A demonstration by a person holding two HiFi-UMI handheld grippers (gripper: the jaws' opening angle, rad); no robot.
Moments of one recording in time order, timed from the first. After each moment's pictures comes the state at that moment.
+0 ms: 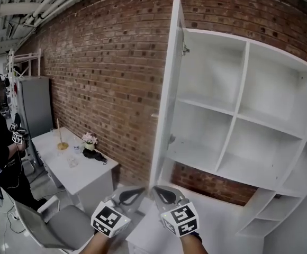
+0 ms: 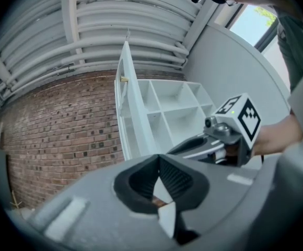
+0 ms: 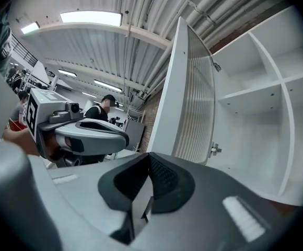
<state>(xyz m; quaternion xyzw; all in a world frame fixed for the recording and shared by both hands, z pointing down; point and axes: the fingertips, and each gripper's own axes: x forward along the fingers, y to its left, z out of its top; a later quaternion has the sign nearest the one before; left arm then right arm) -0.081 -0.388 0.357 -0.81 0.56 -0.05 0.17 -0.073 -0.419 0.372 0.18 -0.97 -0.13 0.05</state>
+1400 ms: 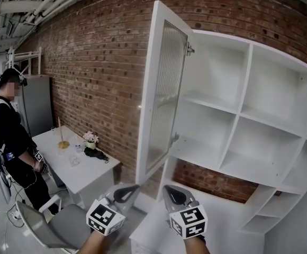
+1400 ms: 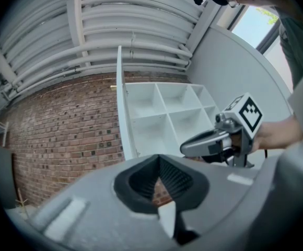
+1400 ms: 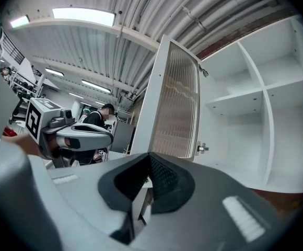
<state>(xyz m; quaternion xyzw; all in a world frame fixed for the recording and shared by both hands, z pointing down) -0.124 -0.356 0.360 -0.80 0.57 -0.04 0.16 -0.060 -0.404 0.366 0.25 -0.96 -0.11 0.03</state>
